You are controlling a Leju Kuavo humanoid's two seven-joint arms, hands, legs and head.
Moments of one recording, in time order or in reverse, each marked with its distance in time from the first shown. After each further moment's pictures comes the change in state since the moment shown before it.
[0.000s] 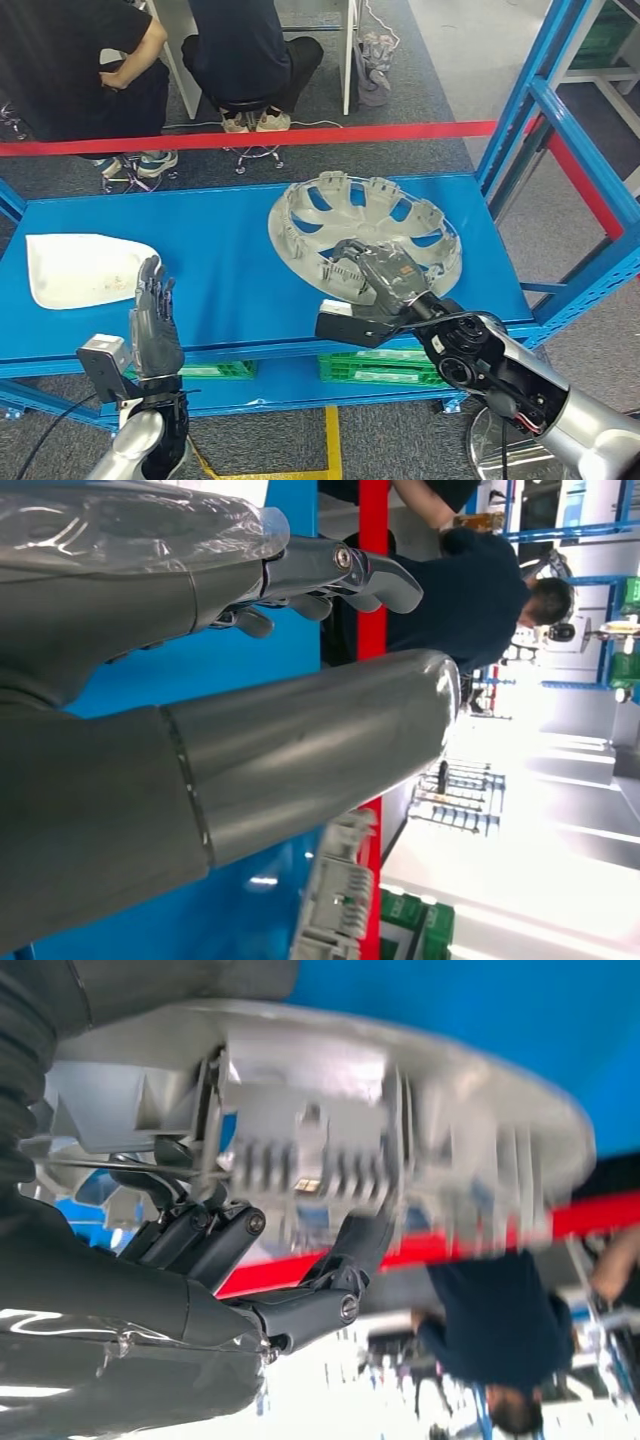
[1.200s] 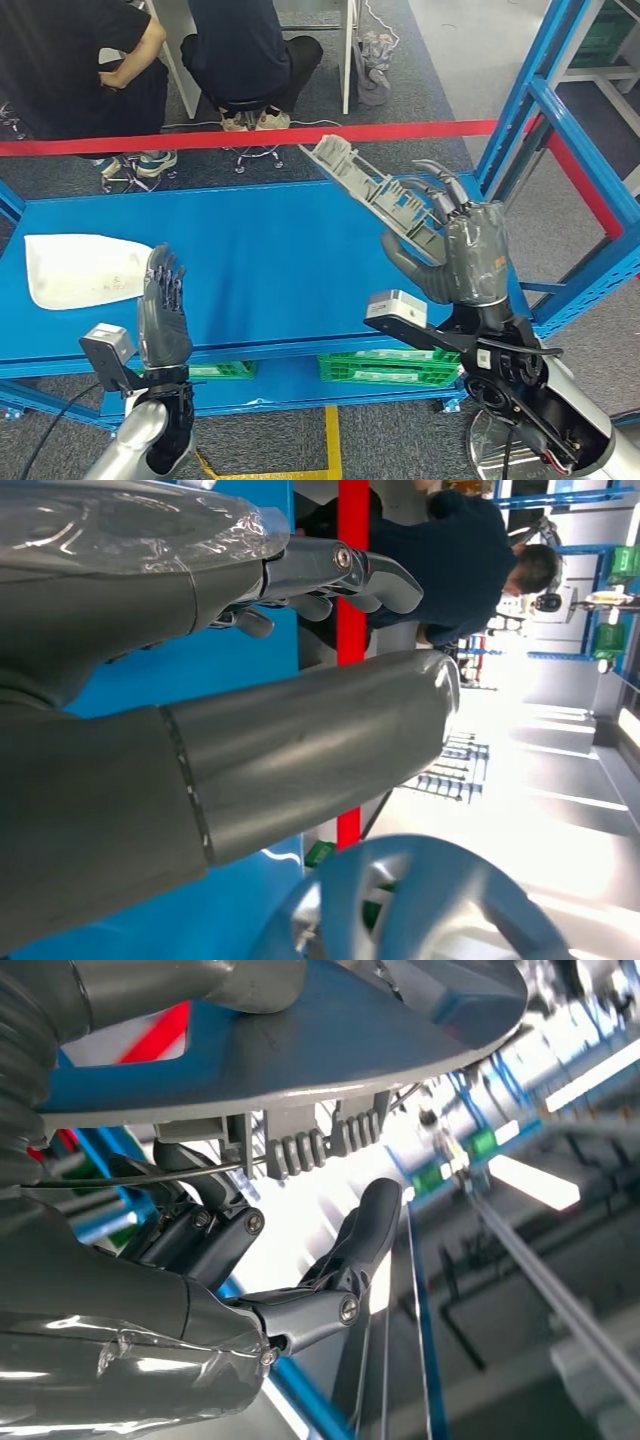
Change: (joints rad) left arm -0.037 -0.025 0.000 -0.003 -0.005 -0.069 0.019; right arm 0.187 -0.016 -0.287 -0.343 0.321 -0.426 0.014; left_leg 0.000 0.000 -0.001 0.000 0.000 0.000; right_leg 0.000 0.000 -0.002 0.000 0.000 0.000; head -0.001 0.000
